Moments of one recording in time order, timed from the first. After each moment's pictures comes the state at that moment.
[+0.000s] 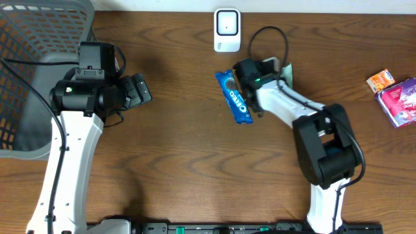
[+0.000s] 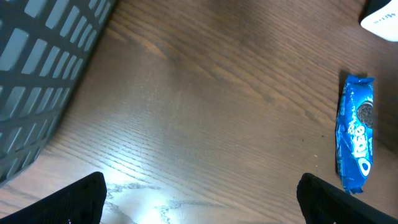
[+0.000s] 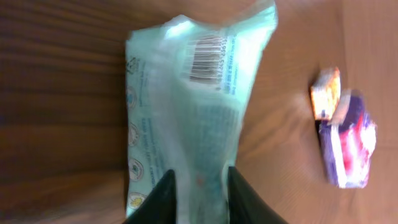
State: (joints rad) left arm -0.04 1.40 1.38 -1.10 0.02 -0.43; right arm 0.45 2.09 1.37 -0.60 0.87 0.24
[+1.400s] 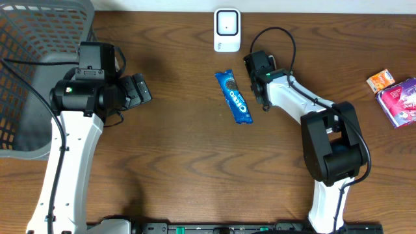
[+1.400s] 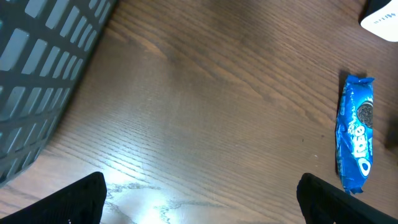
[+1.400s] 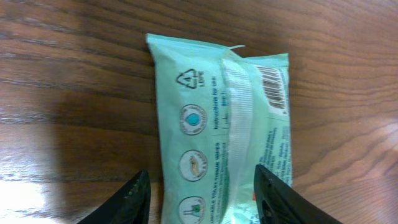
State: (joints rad) left arm -0.04 1.40 1.38 -1.10 0.02 -0.43; right arm 0.36 2.09 1.39 -0.56 0.53 0.07
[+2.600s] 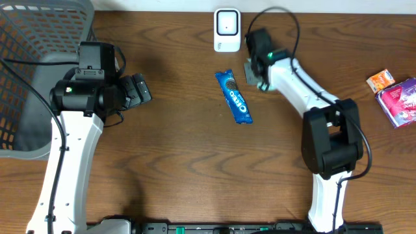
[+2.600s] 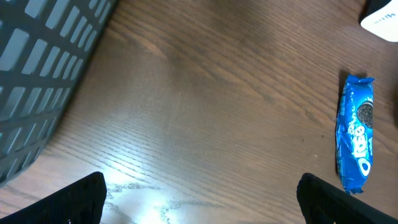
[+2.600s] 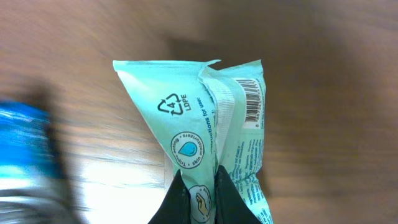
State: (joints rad) left arm -0.04 1.40 1.38 -1.10 0.02 -0.43; right arm 0.33 2.15 1.68 -0.66 0.20 0.15
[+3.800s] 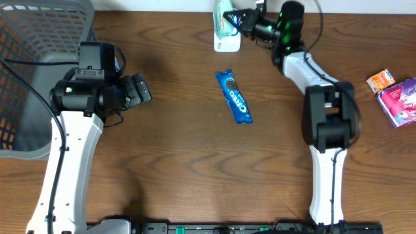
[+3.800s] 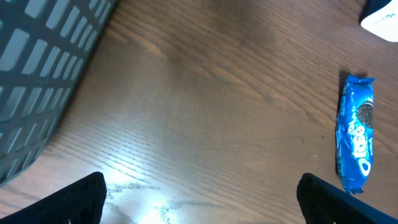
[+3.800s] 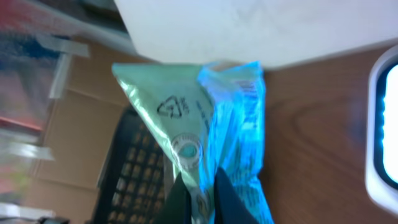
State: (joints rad) left arm -0.04 1.41 1.38 -1.10 0.02 -0.43; right arm 0.16 2.46 1.82 0.66 -1.00 1.22
